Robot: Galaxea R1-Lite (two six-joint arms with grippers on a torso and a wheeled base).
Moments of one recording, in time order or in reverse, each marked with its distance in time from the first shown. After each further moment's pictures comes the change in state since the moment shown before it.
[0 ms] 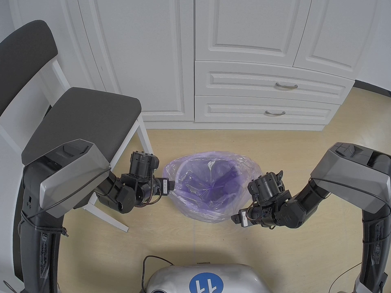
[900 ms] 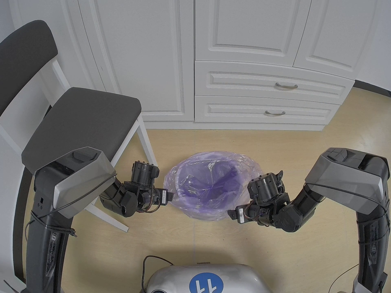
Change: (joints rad) left arm 0.024 0.092 -0.039 0.049 -0.035 0.033; right arm -0.002 0.048 0.011 -0.171 0.001 -0.024
